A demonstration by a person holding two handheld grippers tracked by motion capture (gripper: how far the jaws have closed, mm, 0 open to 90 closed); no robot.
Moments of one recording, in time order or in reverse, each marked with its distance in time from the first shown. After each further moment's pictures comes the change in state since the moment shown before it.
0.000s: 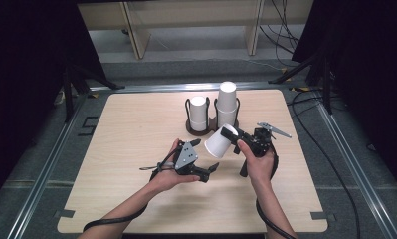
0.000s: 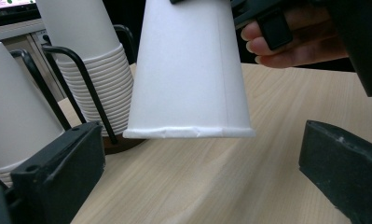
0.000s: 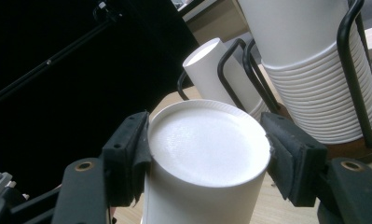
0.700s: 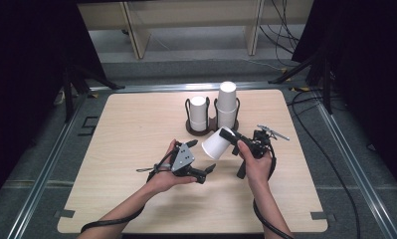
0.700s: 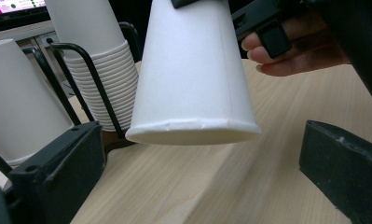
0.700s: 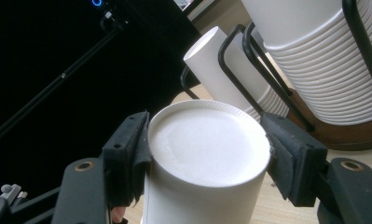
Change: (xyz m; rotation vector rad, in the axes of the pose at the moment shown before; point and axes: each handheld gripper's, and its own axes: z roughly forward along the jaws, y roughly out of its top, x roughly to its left) left arm 0.004 -0.007 -0.009 -0.003 0.009 0.016; right arm -0.010 -0.010 0.006 -0.008 0.056 0.109
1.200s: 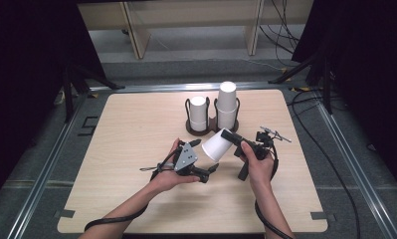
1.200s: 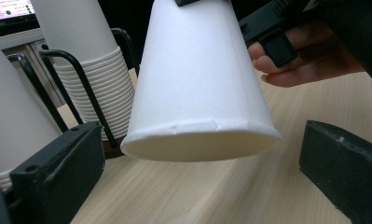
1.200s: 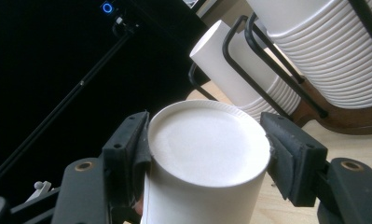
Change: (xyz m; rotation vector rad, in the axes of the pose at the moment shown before) left arm -0.003 0.000 0.011 -0.029 -0.021 0.006; right arm -0.003 -0.002 -0.006 0.009 0.055 0.133
